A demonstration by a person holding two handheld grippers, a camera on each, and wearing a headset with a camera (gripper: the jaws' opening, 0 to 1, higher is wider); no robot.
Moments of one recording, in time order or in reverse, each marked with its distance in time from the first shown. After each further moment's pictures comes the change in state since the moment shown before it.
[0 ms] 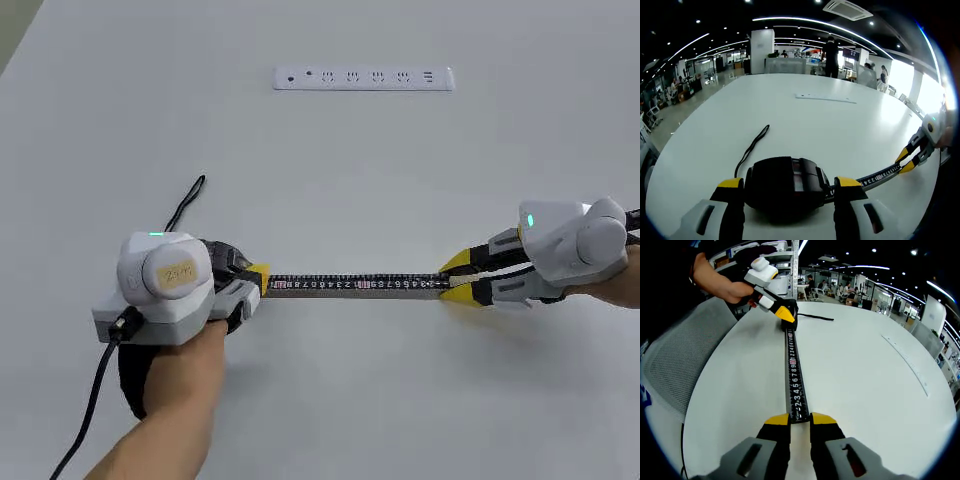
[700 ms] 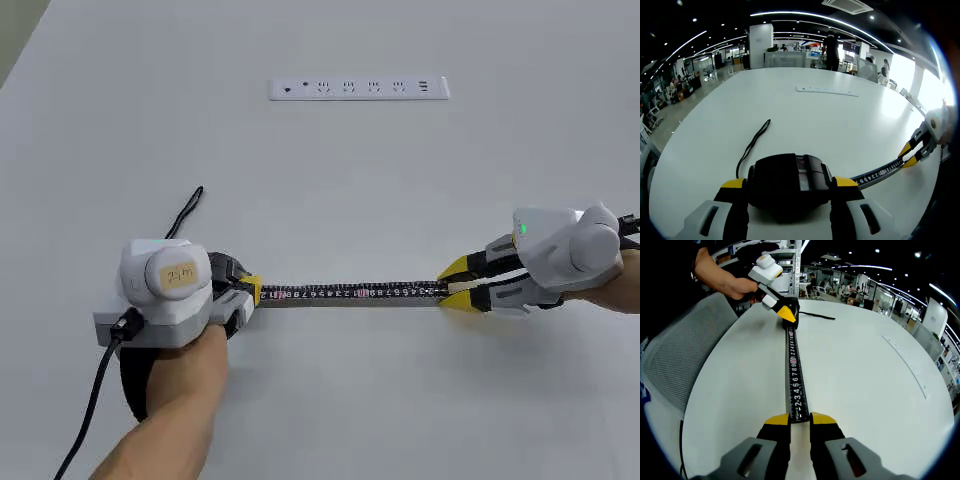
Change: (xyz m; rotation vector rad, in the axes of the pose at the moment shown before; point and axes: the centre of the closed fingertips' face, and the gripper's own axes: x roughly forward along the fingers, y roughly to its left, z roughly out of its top) left arm 0.002 0.004 -0.006 0.022 0.060 0.004; right arm -0.002 0.001 0.000 -0.029 0.021 -0.002
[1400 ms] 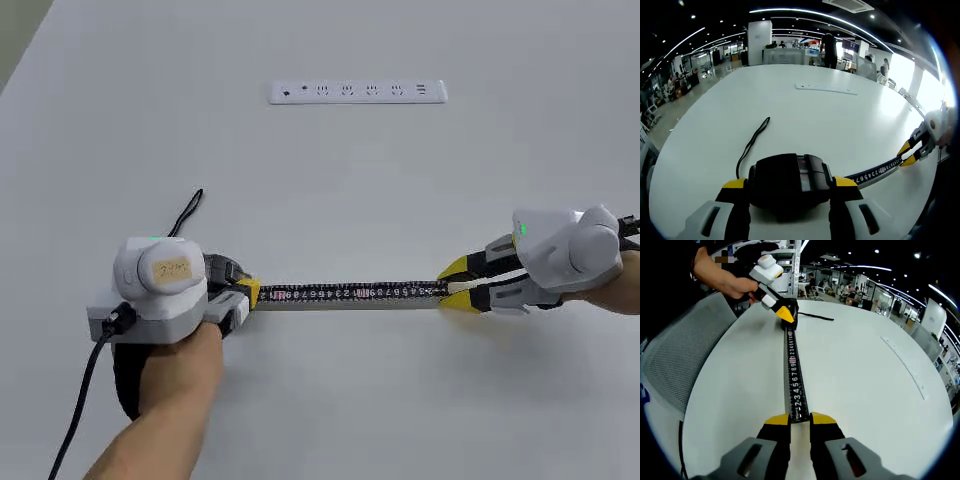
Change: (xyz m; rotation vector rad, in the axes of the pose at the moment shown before) left arm -0.002 0.001 -0.001 -0.006 0.029 -0.019; right arm -0.003 0.000 0.002 0.000 0.001 -0.015
